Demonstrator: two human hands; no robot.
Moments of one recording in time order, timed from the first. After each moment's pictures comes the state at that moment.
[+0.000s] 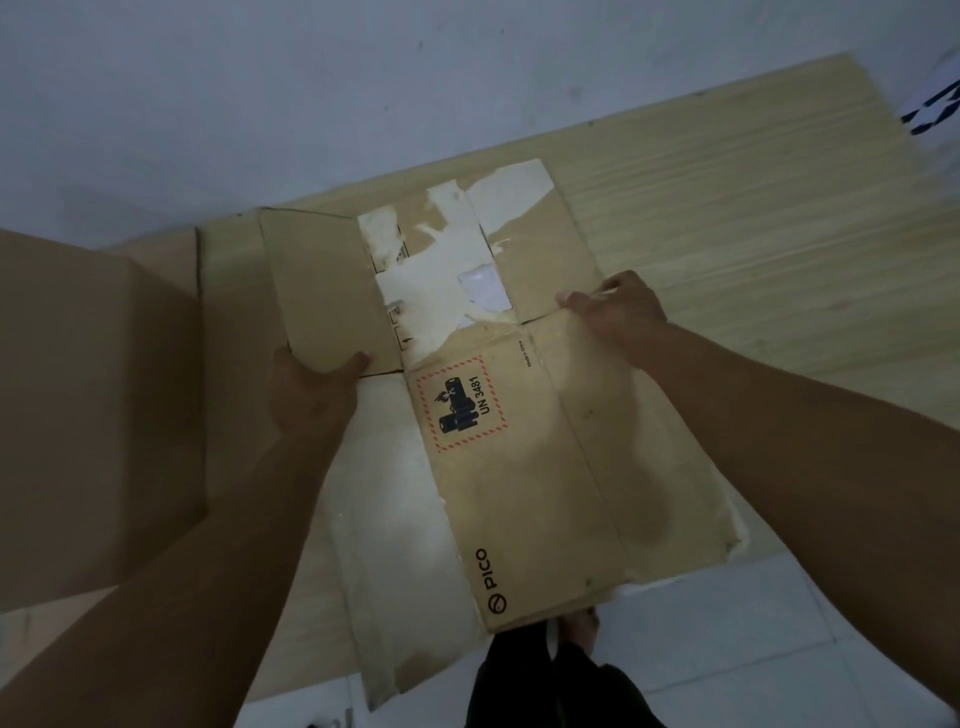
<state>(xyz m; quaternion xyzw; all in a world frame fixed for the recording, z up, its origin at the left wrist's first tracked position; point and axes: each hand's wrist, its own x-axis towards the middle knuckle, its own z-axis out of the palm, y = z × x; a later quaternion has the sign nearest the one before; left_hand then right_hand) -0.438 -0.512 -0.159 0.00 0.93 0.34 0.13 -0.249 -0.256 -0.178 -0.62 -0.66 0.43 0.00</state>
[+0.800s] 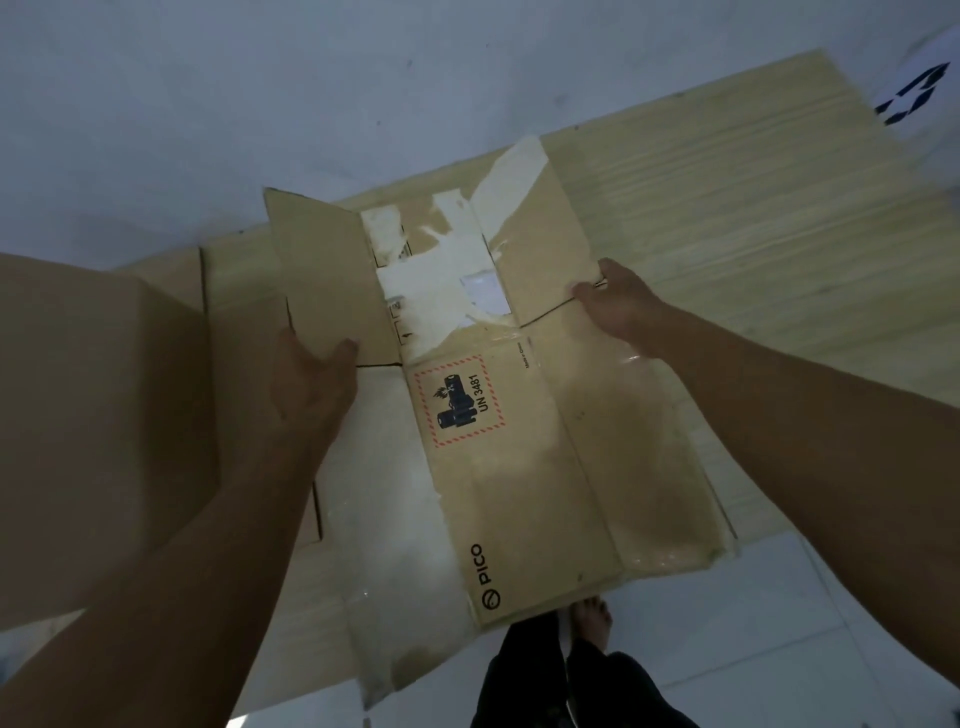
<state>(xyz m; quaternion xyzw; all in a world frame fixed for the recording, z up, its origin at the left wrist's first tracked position) -0.447 -0.507 -0.136 0.07 0.93 0.34 0.14 -0.246 -0.254 -0.165 -0.54 -0.71 0.46 0.00</state>
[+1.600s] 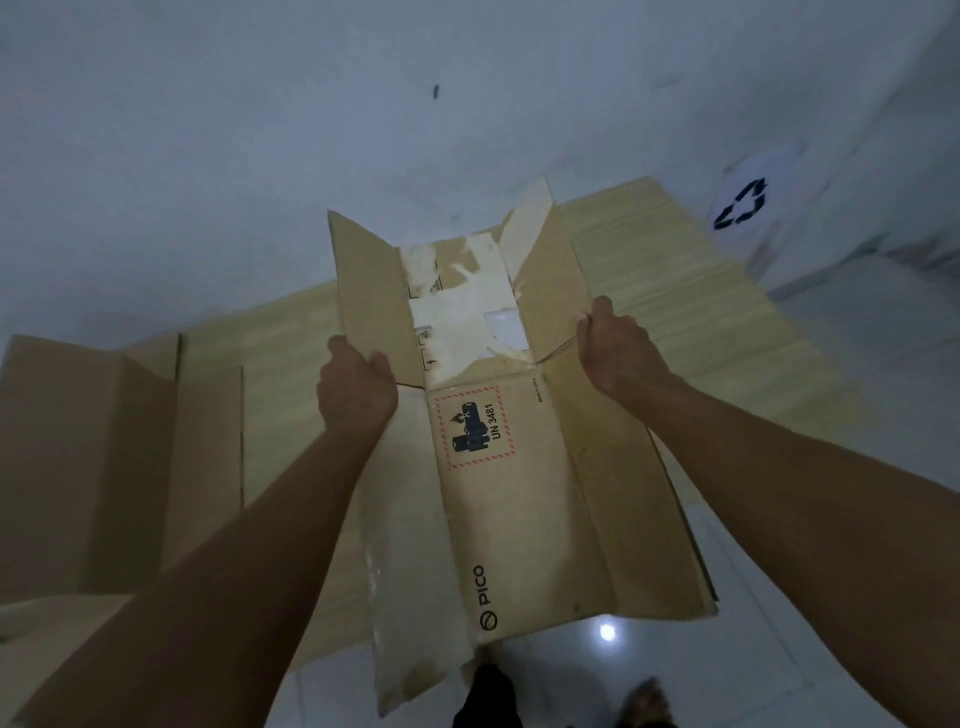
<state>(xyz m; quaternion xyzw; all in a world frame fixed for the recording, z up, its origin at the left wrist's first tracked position) -0.281 -0.422 -0.045 0.19 0.94 0.26 0.09 -0.076 -0.245 -0.073 -0.50 -0.83 0.21 0.09</state>
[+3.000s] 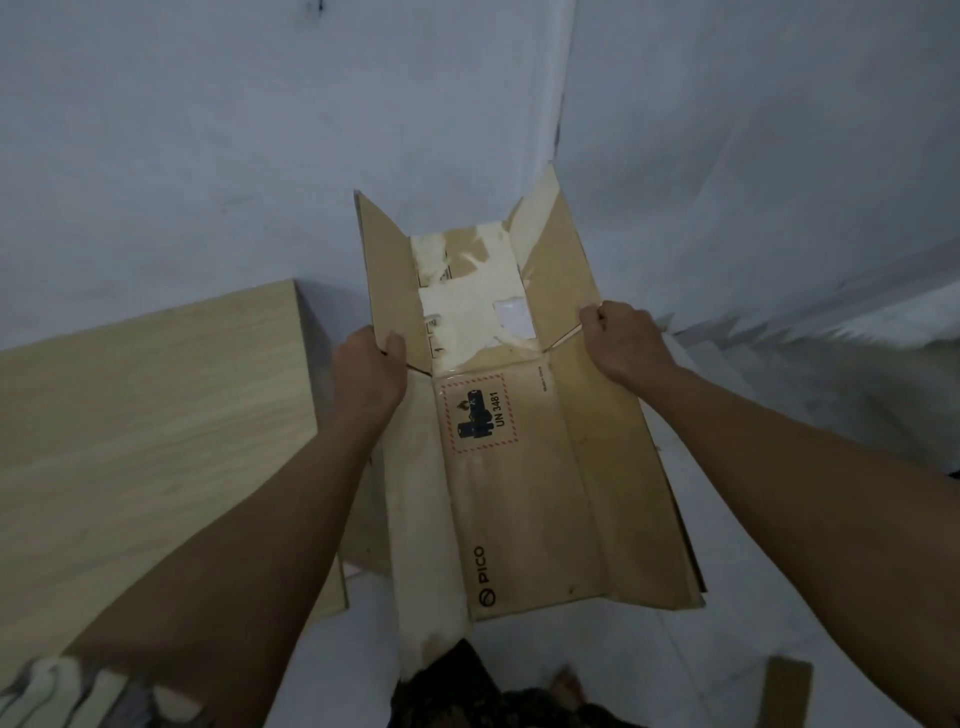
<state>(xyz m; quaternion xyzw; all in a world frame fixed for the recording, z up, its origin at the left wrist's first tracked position) 0.200 0.149 -0.047 0.30 0.89 0.34 0.07 0.421 0.332 -0.046 -0.52 -0.80 0.26 0.14</state>
